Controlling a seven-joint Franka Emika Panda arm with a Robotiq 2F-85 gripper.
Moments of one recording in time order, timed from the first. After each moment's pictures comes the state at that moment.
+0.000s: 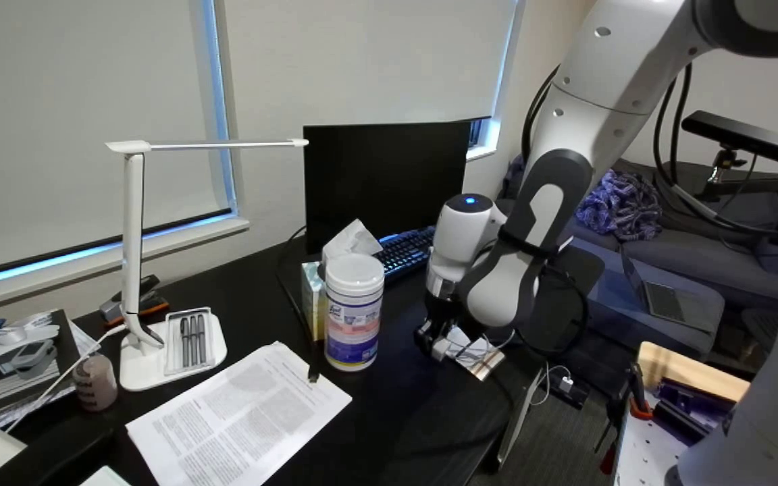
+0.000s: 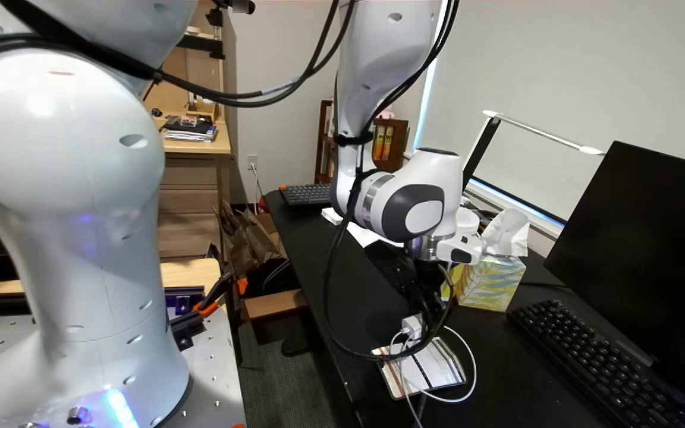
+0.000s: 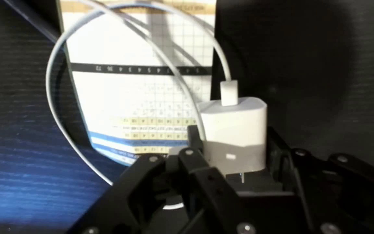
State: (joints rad) arm 0.31 0.44 -0.27 -2.50 -0.08 3.03 0.27
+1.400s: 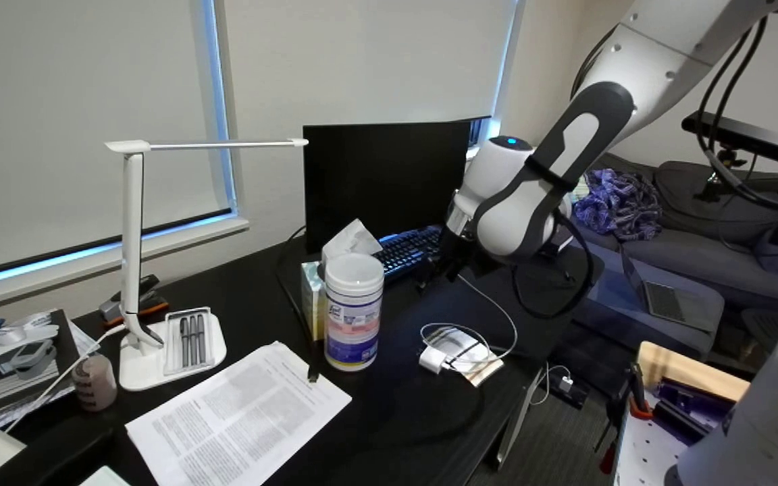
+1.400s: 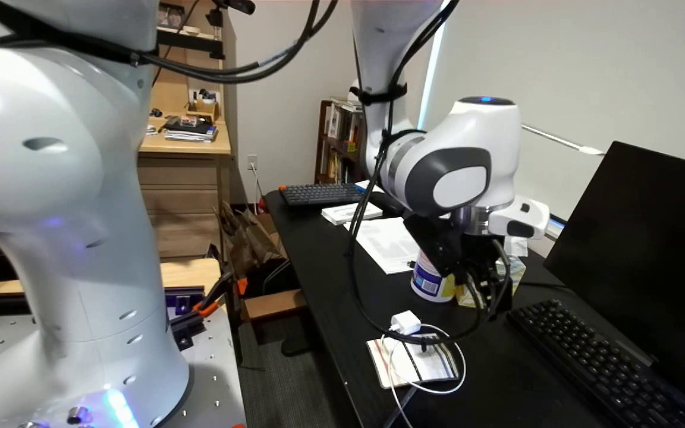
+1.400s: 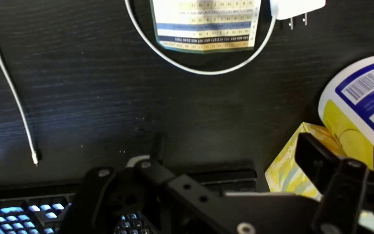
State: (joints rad) arm -0.03 0.21 -0.08 -2.54 -0.02 3.05 0.17
